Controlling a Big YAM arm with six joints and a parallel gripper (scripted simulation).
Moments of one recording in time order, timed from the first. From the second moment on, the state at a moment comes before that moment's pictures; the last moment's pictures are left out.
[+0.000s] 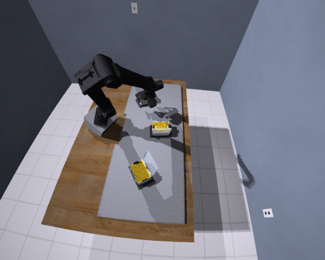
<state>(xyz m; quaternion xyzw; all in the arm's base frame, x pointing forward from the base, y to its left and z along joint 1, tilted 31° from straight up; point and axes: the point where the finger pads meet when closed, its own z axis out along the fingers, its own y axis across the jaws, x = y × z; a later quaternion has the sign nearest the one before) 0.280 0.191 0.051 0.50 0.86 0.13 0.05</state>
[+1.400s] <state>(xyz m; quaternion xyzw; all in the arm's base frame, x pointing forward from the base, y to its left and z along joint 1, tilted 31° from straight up) 0.234 0.225 0.149 0.50 0.85 0.13 0.05</state>
